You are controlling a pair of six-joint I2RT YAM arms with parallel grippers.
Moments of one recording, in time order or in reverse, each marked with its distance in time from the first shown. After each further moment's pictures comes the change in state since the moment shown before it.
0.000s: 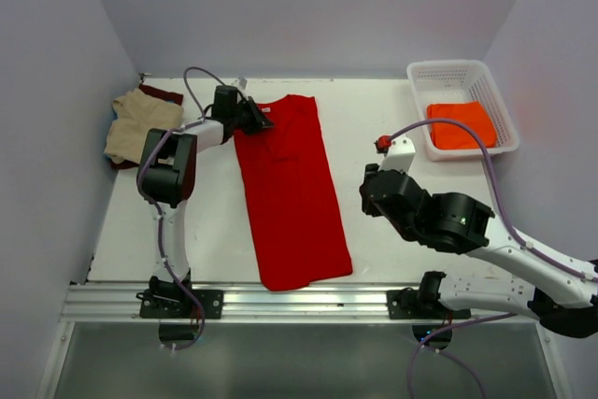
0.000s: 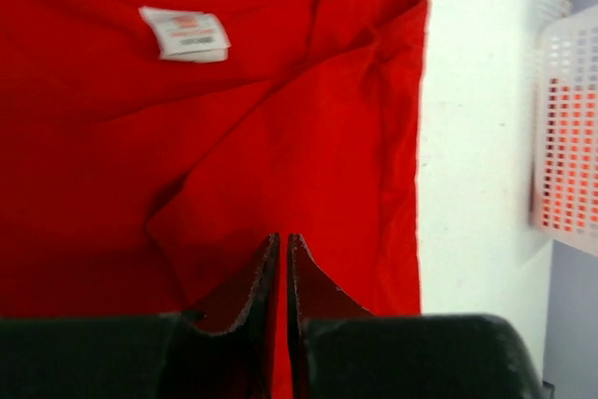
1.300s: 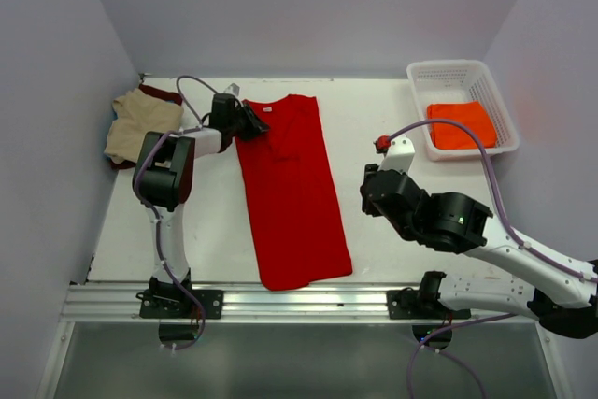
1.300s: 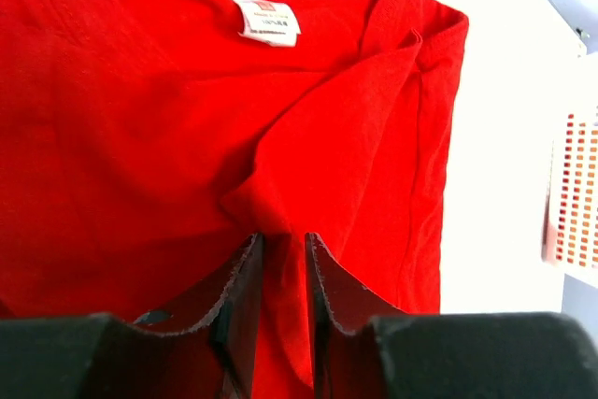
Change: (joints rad) left arm 0.000 -0.053 -0.132 0.076 -0.140 -0.049; right arm -0.011 0.000 -0.013 0.000 0.005 0.001
